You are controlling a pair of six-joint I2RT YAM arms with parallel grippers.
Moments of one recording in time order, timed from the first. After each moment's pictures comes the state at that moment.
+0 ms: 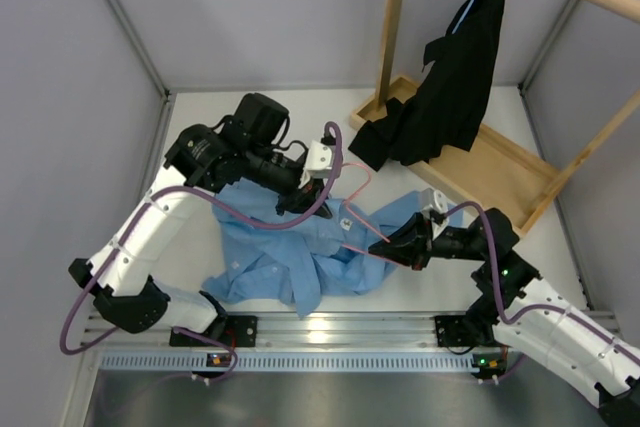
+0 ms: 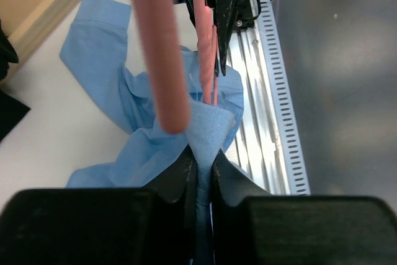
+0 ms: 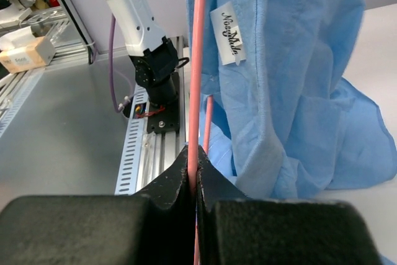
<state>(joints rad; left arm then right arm) -0.74 1.39 1.81 -1.25 0.81 0.60 0.70 0.56 0.42 0.26 -0.81 0.25</state>
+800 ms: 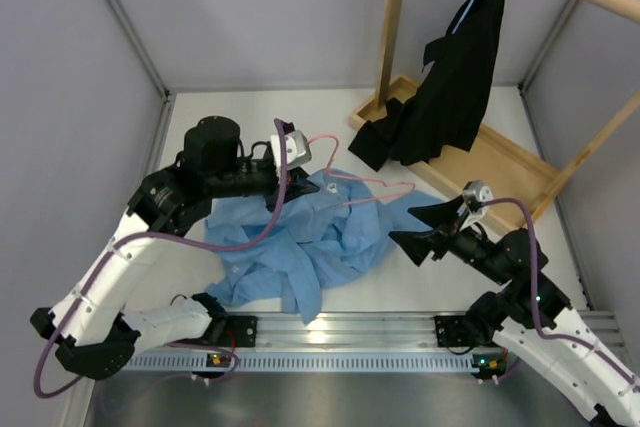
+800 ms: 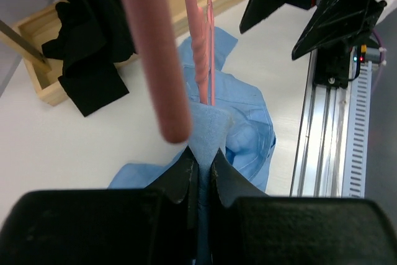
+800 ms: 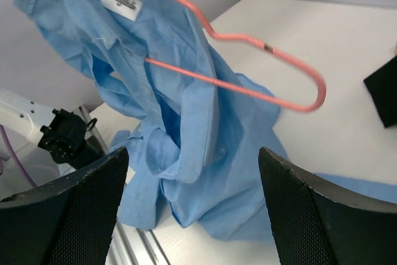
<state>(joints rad) -0.70 1.11 1.50 -0.82 0.55 0.33 0.70 0.26 0.44 -0.07 -0.24 0.35</state>
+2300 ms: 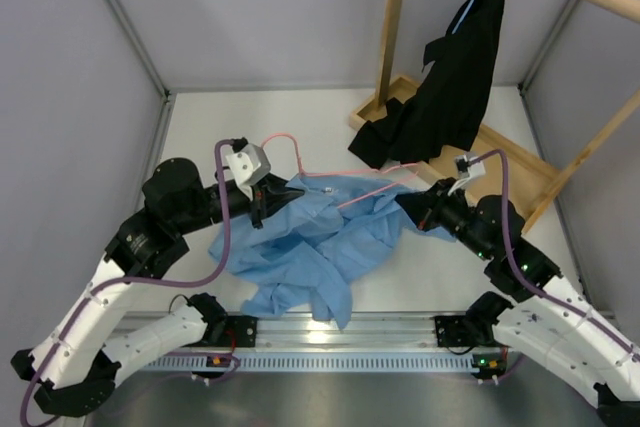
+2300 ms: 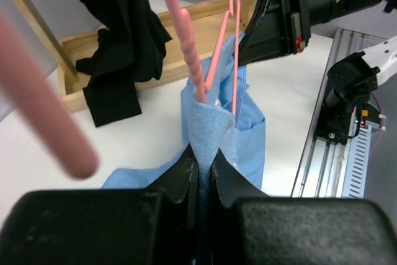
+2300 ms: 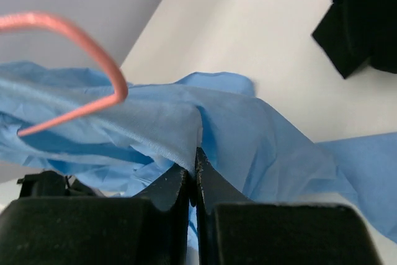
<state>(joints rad) -0.70 0.81 1.19 -0.48 0.44 0.07 0.68 0.57 0.60 -0.15 -0.01 0.56</state>
